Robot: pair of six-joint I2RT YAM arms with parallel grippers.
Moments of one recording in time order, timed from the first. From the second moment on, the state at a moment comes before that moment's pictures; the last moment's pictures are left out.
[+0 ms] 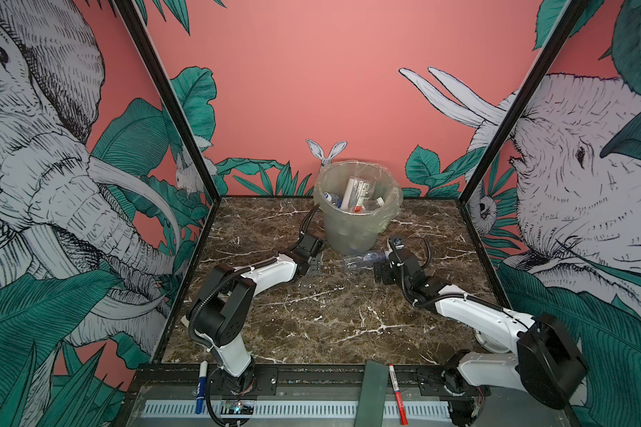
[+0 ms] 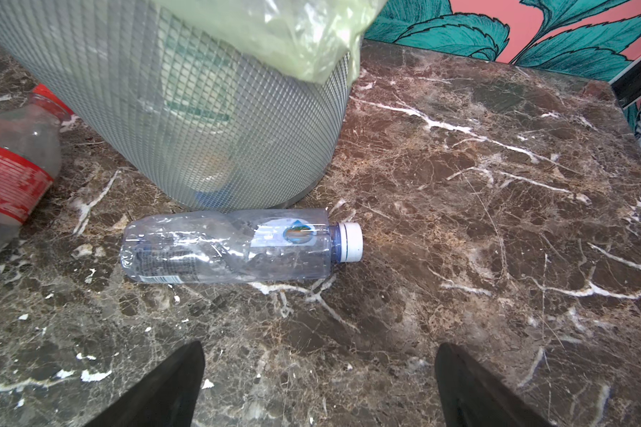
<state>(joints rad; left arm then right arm) -0.58 1.71 1.01 -0.36 -0.31 -0.44 0.63 1.29 0.70 -0.11 0.39 0.25</state>
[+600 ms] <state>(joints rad) -0.51 1.78 1.04 -0.36 -0.28 -0.36 0.63 1.31 0.72 -0.12 0.37 0.25</state>
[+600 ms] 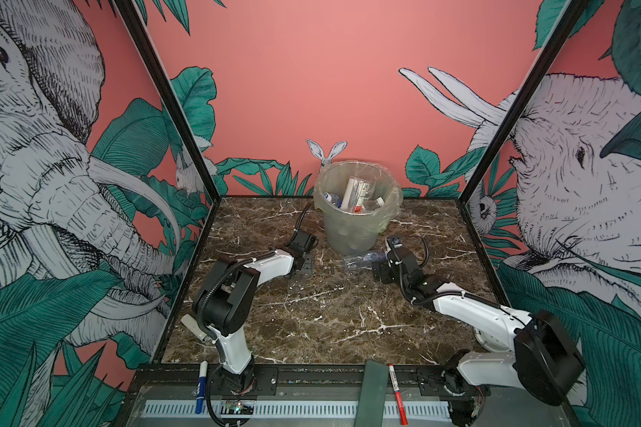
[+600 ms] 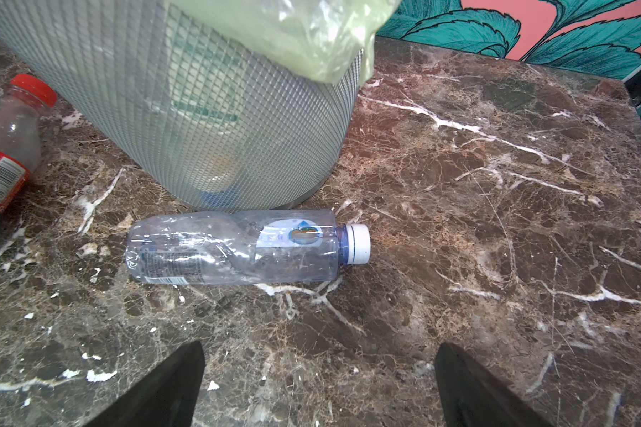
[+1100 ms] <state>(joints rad) -0.51 1.71 0.98 -0.37 -0.27 -0.37 0.63 1.33 0.72 -0.13 0.37 0.25</state>
